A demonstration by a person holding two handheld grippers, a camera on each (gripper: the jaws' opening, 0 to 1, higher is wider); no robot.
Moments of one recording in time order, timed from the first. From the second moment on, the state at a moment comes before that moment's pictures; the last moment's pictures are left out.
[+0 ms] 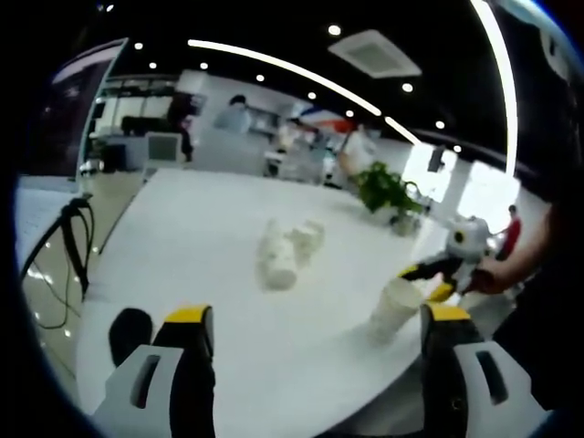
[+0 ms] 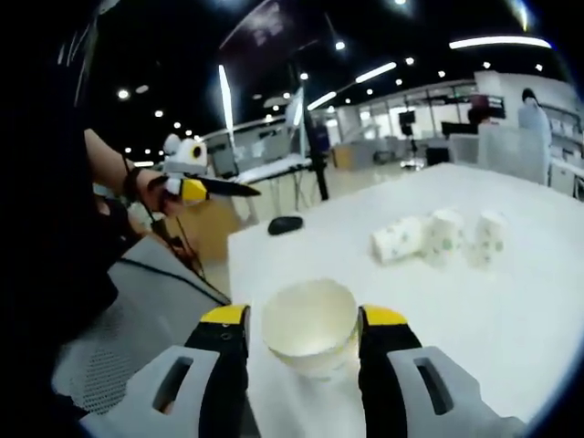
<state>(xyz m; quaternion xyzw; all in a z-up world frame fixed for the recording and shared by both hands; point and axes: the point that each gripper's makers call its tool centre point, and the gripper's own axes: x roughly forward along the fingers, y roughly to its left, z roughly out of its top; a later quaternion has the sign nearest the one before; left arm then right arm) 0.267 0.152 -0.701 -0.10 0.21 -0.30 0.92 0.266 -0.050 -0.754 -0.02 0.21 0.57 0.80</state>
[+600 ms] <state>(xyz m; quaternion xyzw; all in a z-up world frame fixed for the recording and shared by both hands) 0.266 0.151 -0.700 -0.10 0.20 -0.30 0.93 0.270 -0.055 -0.753 -0.01 0.22 0.55 0.80</state>
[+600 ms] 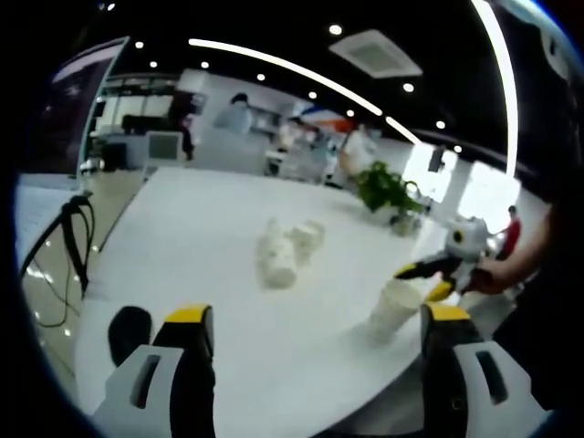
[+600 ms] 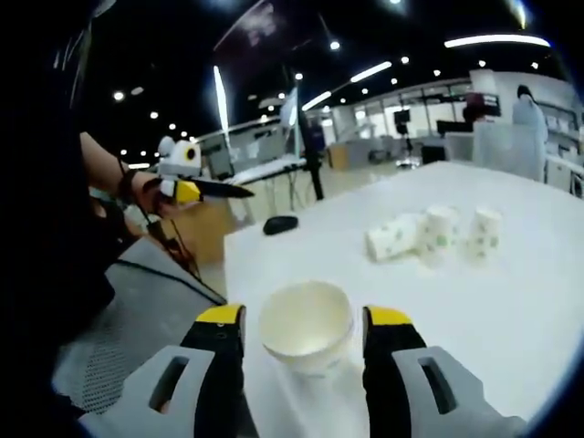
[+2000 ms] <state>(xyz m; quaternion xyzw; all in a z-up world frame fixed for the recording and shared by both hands) 0.272 0.142 -0.697 -0.10 0.21 -0.32 0.92 0.345 -0.127 -0.715 0.03 0.16 0.42 0.89</state>
